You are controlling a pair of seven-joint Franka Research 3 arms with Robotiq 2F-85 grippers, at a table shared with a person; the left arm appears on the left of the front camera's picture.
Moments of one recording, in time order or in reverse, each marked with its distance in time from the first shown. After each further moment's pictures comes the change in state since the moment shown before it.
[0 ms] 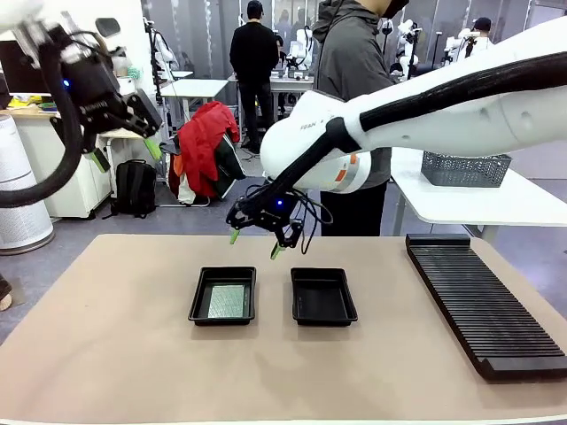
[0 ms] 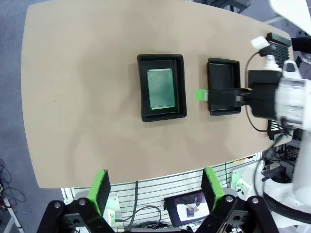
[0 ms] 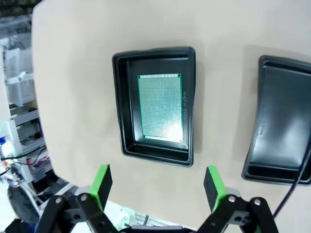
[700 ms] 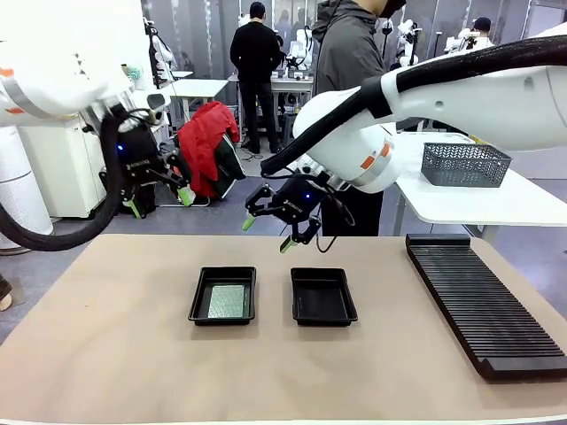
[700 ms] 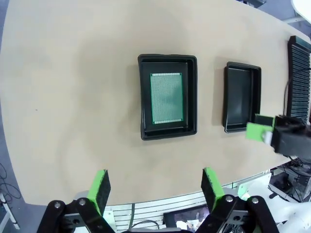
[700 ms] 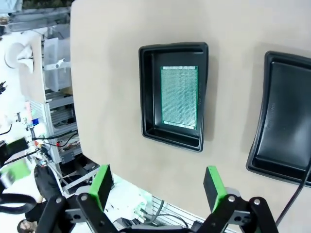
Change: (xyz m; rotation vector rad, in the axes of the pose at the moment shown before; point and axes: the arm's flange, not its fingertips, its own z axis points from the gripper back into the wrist) left arm 0.024 -0.005 -0.110 0.033 0.042 0.039; right arm -0.004 -0.042 0.034 0.208 0.031 0.015
